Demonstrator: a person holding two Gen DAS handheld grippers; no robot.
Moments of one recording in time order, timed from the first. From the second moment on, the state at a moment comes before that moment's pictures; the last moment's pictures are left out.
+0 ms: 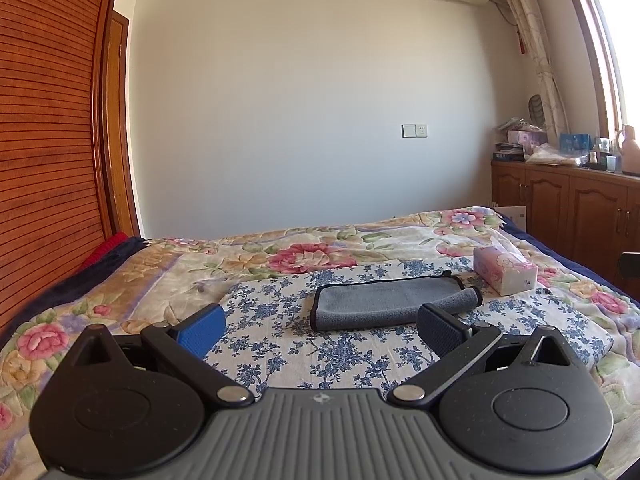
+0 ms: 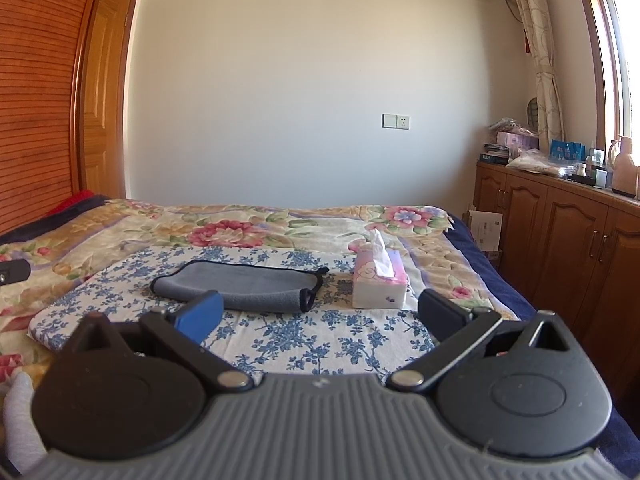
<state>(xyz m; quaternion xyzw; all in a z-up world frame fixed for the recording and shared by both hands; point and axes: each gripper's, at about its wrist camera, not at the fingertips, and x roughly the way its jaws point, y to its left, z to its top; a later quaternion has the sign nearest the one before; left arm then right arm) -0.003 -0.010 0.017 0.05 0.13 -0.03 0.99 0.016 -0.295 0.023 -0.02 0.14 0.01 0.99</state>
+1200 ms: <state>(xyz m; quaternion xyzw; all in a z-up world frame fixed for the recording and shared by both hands) -0.004 -0.009 0.014 0.05 0.13 -0.03 0.99 0.016 -0.298 0.024 -0.01 0.14 0.01 0.99</state>
